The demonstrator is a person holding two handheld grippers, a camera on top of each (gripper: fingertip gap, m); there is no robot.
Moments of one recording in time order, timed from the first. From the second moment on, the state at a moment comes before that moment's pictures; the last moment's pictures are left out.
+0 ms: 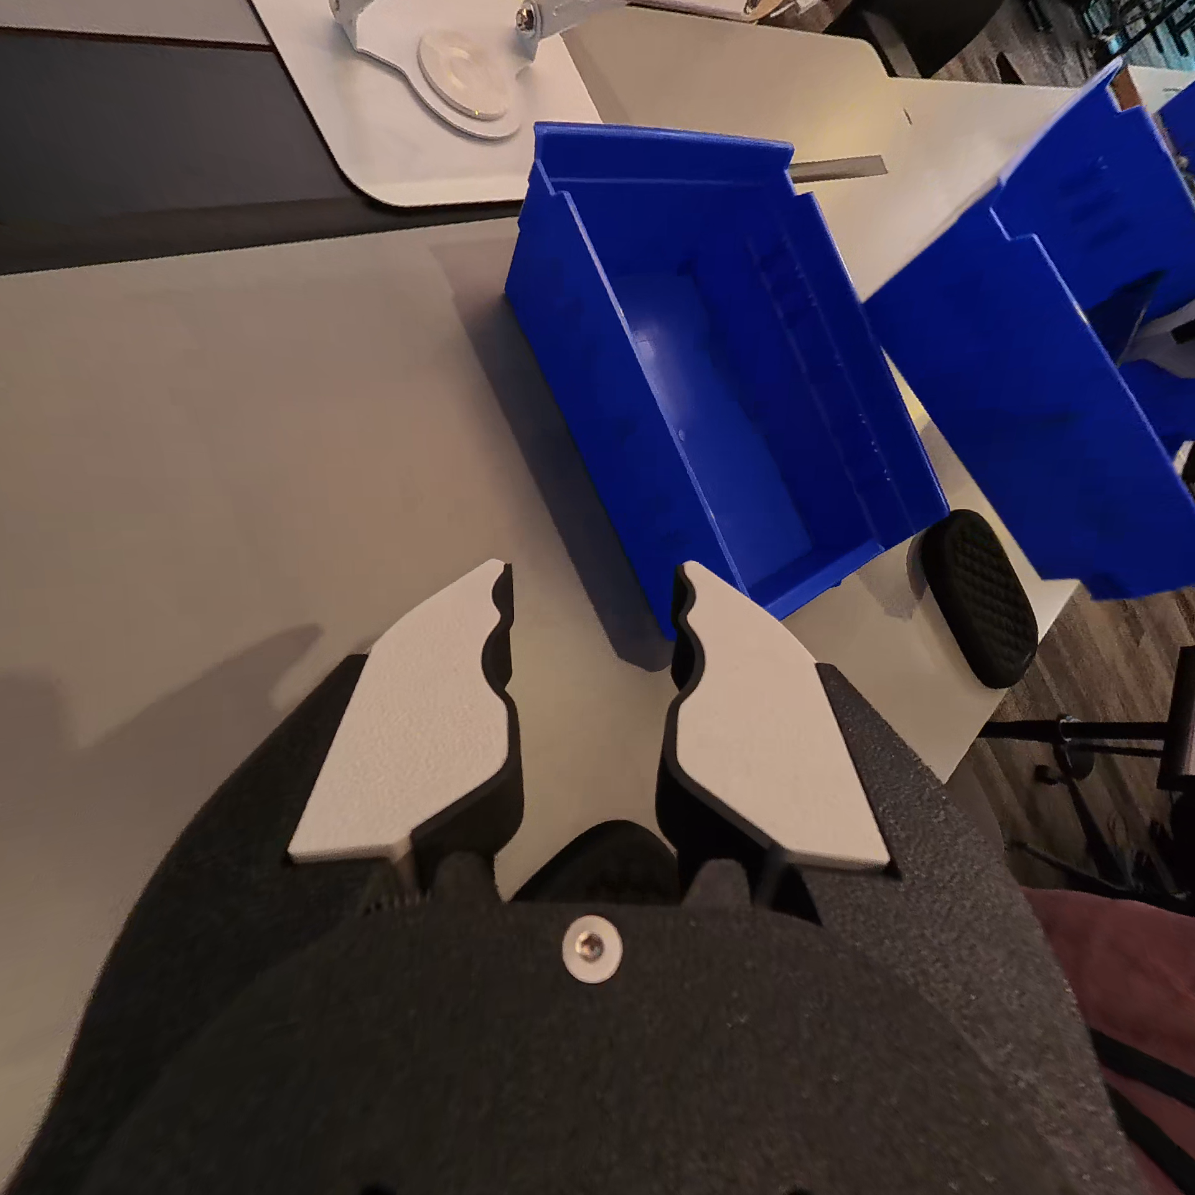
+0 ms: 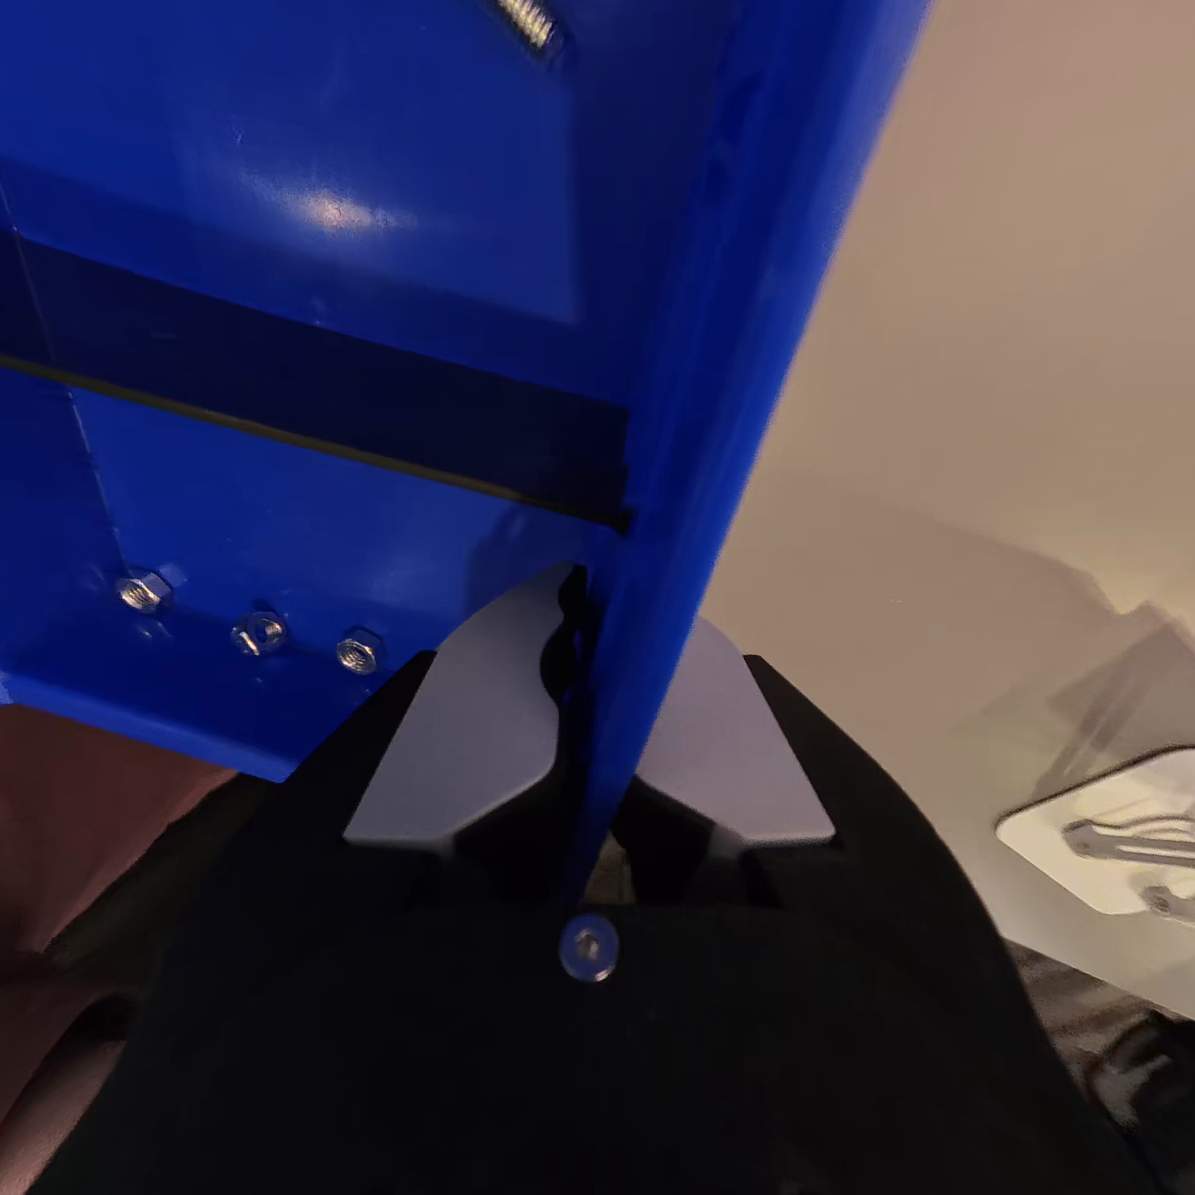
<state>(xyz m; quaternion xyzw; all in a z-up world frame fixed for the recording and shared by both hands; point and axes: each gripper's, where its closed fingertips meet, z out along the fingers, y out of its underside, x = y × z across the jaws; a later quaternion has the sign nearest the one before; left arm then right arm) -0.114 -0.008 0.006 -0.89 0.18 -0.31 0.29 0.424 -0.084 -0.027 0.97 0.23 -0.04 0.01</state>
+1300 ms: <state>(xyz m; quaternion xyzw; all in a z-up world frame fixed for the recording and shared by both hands) -0.345 -0.067 0.065 -0.84 -0.13 -0.17 0.50 -0.118 0.016 -0.035 0.90 0.39 -0.17 0.00</state>
